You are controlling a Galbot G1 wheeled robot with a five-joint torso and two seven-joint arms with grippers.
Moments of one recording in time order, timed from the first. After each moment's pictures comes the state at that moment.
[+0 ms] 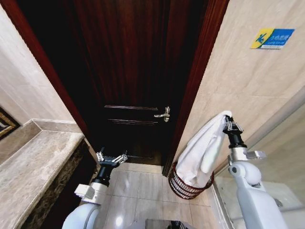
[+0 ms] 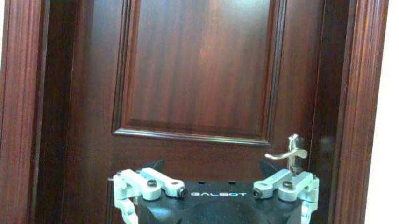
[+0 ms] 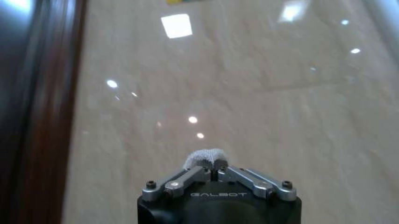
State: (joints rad) left arm 1.82 -1.53 -0.62 -2.40 -0.18 -0.01 0.16; right arm -1.22 1.16 0.81 1.76 0.63 0.30 -0.17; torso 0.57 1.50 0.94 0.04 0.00
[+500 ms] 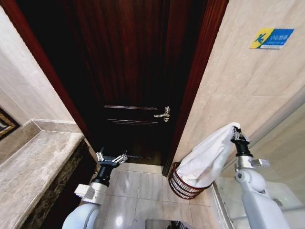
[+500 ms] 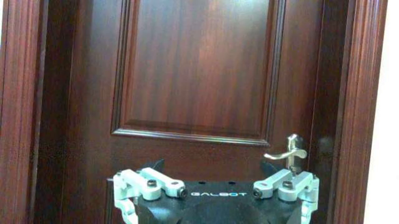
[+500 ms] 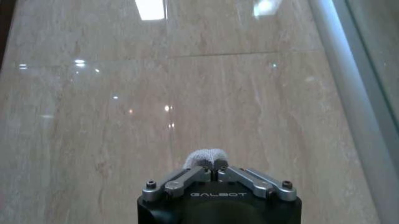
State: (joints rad) left arm 1.82 -1.53 -0.62 -2.40 -0.18 -0.01 0.16; right arm -1.19 1.13 0.83 1.56 0.64 0.40 -0.20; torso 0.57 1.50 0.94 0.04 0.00
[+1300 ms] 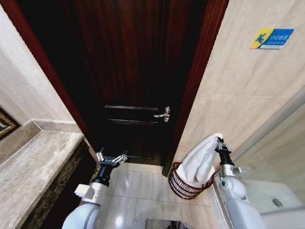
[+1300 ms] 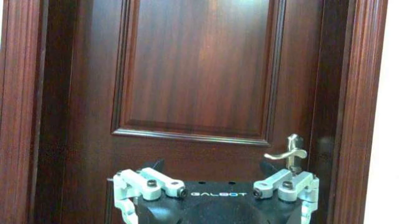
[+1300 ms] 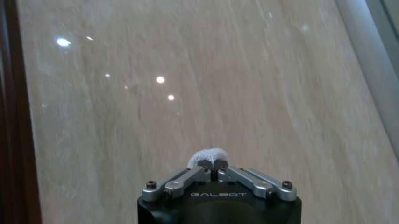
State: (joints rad) left arm 1.82 -1.53 -0.62 -2.40 -0.18 -0.01 0.16; right arm -1.27 1.24 0.70 1.54 0.67 0.42 -0.15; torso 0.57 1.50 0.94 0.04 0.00
